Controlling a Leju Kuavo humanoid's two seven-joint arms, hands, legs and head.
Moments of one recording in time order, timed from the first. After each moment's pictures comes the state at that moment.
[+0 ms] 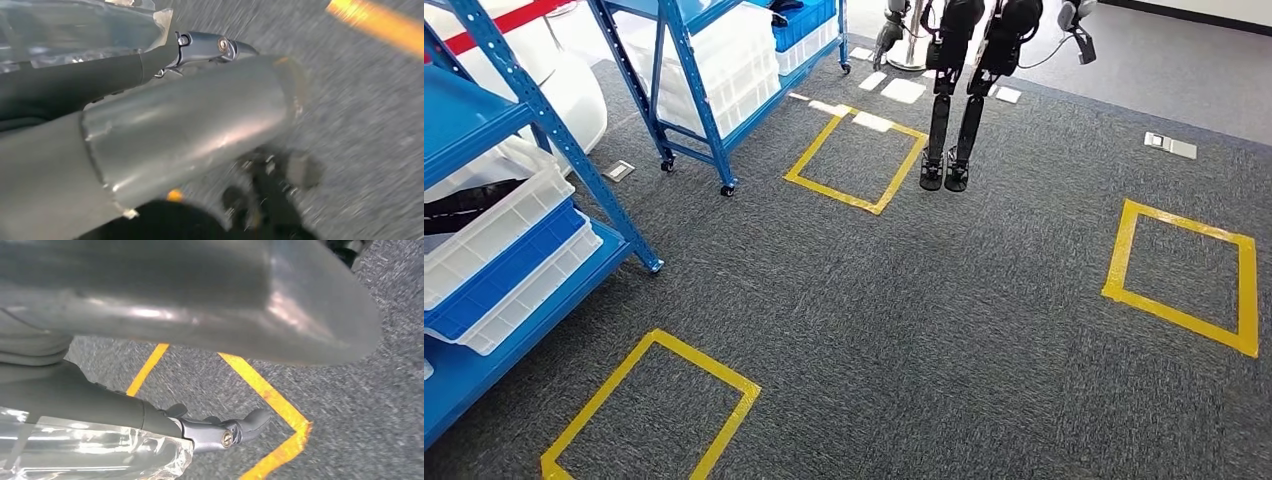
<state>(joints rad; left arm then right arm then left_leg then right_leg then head) -0.07 -0.16 0.88 -0.19 -0.68 0.09 -0.08 -0.10 0.15 -1.15 -0.21 1.47 -0.11 -0.18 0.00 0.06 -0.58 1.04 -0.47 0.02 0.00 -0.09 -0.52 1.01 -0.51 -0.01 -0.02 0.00</state>
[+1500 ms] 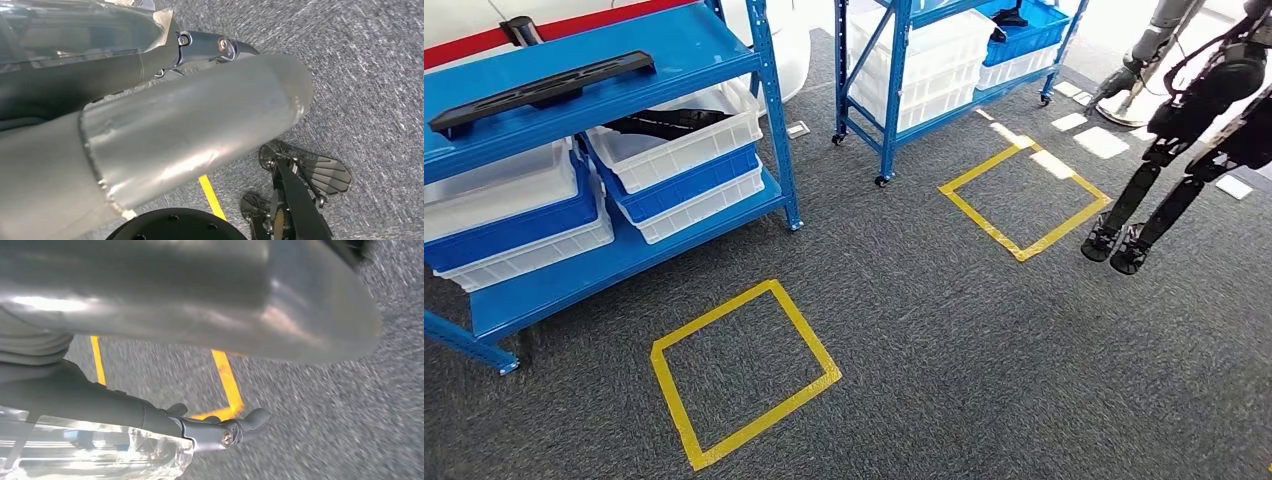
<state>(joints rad) -0.08 -0.16 0.88 -0.19 -0.74 0.05 0.01 -0.09 0.14 -1.15 -0.21 1.44 -0.11 -0.18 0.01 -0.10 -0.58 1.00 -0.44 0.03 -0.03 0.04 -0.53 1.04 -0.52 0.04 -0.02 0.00</state>
